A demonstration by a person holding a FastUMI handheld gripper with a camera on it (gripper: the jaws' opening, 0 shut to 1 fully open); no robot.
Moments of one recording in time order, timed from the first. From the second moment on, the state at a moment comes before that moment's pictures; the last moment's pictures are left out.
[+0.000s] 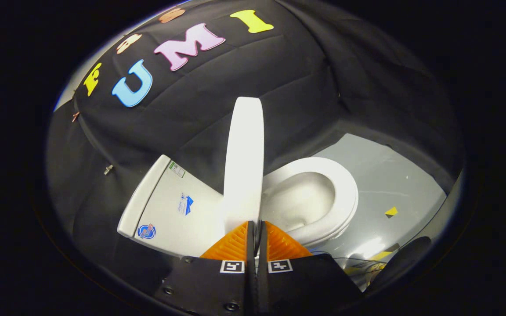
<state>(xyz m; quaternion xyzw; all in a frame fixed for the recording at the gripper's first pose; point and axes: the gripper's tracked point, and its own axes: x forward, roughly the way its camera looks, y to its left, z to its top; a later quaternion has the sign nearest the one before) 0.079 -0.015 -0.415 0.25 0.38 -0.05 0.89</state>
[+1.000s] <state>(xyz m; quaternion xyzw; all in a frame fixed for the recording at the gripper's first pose) 0.100 0.124 -0.371 0.00 0.35 0.00 0.94</state>
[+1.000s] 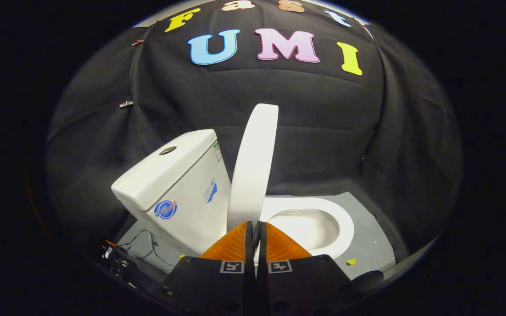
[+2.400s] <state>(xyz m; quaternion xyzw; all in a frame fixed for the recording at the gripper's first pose) 0.114 0.240 -0.374 -0.09 0.33 0.06 0.94</state>
